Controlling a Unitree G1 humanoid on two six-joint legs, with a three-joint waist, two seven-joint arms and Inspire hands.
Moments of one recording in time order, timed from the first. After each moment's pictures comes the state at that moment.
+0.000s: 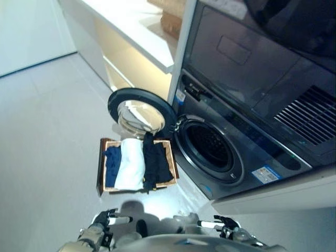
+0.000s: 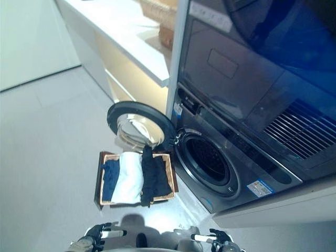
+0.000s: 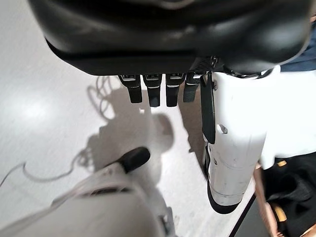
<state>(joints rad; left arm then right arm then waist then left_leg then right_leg) -0.13 0.25 -0.22 1.41 -0.07 -0.09 0.04 -0.09 -0.21 0.20 1.38 0.13 -0.10 -0.02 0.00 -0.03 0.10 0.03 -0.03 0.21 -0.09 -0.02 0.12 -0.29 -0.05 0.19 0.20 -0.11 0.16</state>
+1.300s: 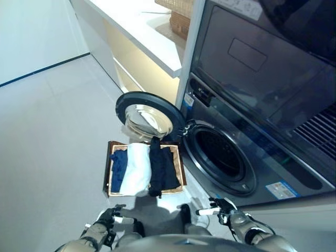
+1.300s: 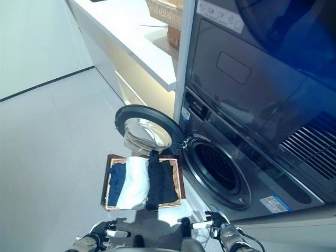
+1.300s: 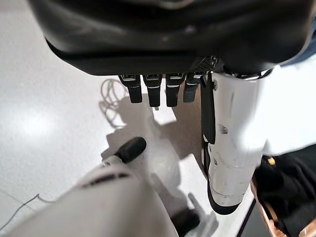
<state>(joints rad) -0.13 0.25 -0.27 1.39 -0.01 -0.10 0.03 -0.18 -0.24 0.33 1.25 0.03 -0.06 0.00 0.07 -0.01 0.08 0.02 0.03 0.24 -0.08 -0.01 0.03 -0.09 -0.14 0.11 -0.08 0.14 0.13</state>
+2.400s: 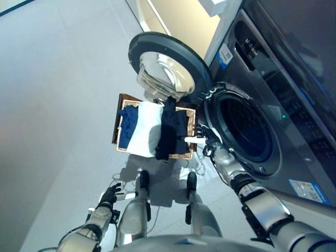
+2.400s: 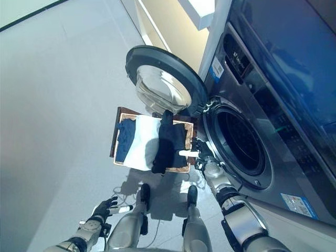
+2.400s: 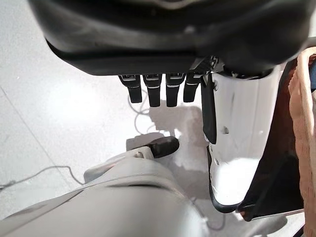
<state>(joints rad) -0.19 0.23 -0.25 1.27 -0.15 -0.14 0.12 -0.59 -0.28 0.36 1.03 0.30 -0.07 -0.14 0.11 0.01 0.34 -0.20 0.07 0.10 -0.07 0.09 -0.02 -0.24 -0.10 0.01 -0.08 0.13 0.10</state>
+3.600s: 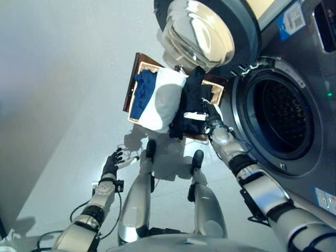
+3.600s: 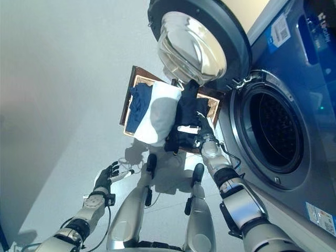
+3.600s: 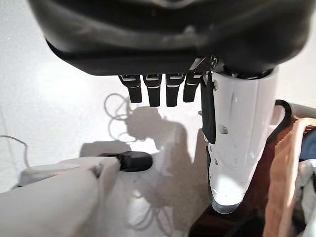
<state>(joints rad) -0.25 0.26 -0.26 0.98 -0.34 -0.19 0.20 -0.74 -0.29 0.38 0.99 0.35 -0.07 -0.22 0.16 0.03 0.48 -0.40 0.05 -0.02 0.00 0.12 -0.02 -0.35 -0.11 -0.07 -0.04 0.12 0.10</state>
